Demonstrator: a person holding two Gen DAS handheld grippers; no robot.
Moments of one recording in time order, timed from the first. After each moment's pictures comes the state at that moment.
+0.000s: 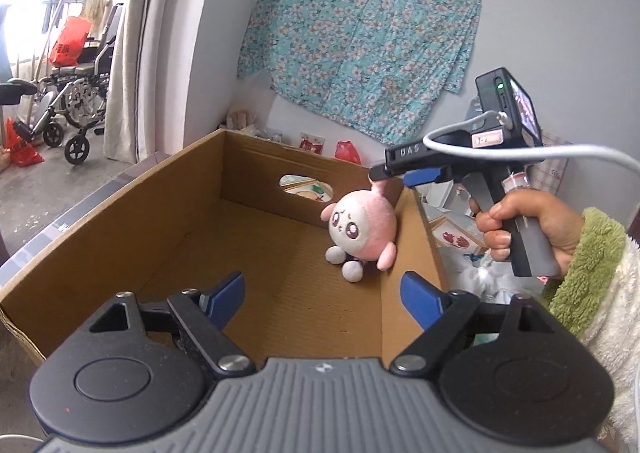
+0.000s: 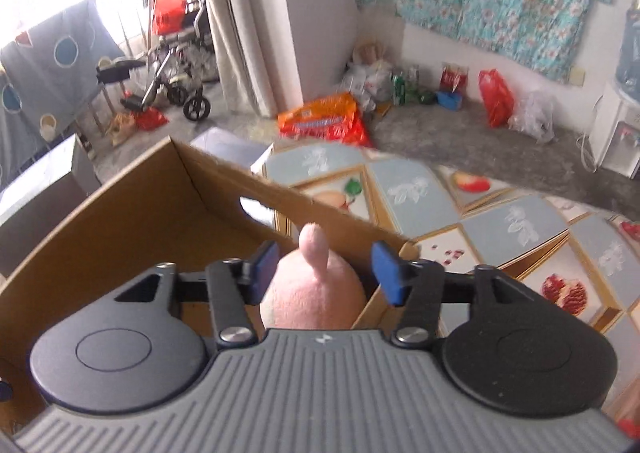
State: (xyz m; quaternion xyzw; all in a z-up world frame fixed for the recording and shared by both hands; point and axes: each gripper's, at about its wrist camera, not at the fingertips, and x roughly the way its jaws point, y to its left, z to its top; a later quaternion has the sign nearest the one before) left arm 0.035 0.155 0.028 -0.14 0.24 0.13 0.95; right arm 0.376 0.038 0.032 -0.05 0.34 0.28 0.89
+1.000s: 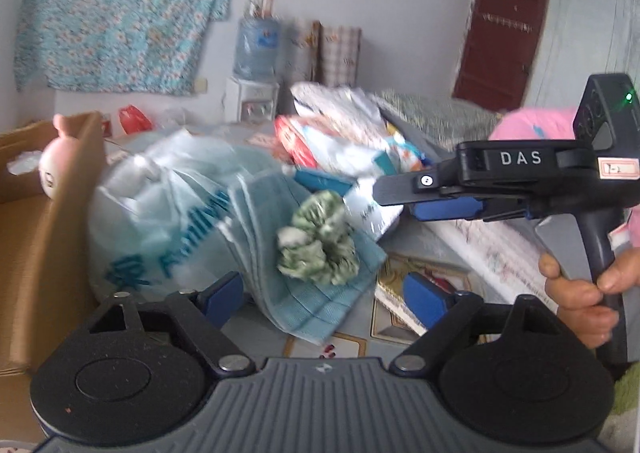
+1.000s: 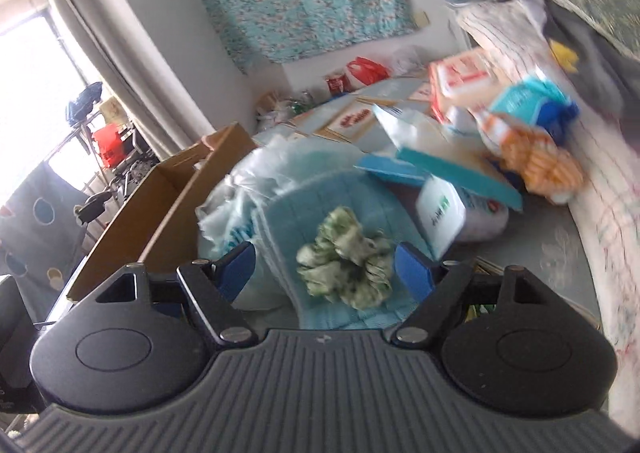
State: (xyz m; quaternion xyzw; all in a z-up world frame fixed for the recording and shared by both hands) left arm 0.040 -0.045 -0.021 -0.01 0.32 -0.18 0.93; right arm 0.042 -0.273 -0.008 0.19 0.32 0.15 0.92
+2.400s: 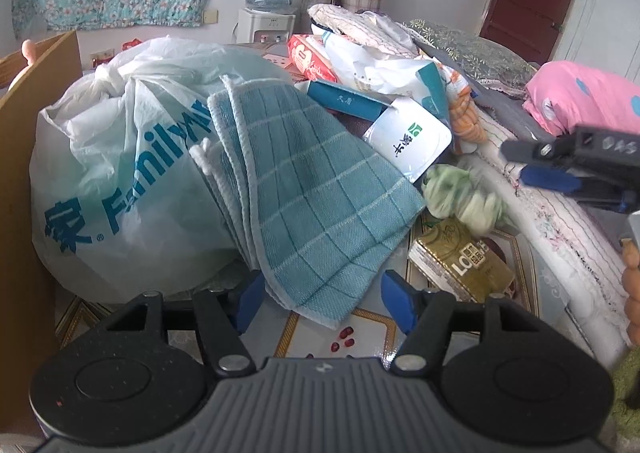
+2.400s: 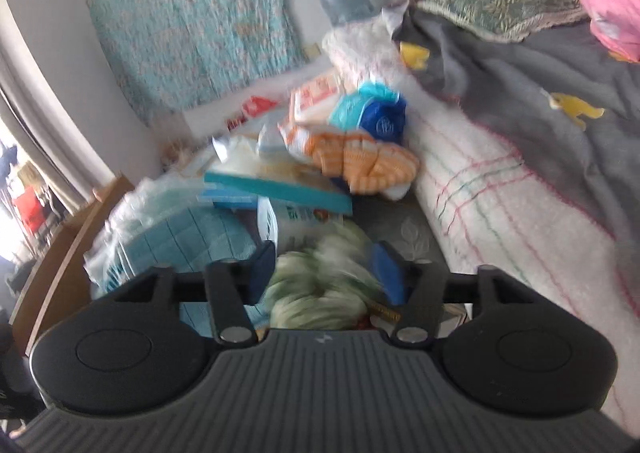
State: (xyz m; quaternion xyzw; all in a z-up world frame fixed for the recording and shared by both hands) left arm 0.089 -0.062 -0.069 -0.02 0.41 -0.15 0.90; right arm 0.037 -0.340 -0.037 0.23 0.28 0.00 0.93
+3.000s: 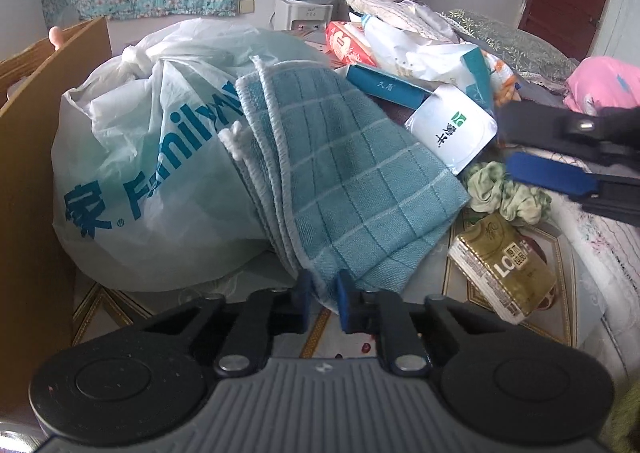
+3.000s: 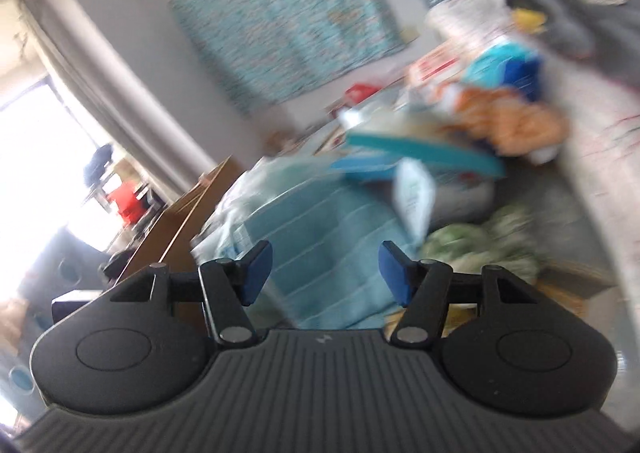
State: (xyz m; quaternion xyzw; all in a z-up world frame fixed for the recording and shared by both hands) left arm 0.095 -0.066 -0.077 0.00 0.42 -0.10 0.90; right arm 0.057 -0.291 -0.048 0.28 0.27 0.16 0.91
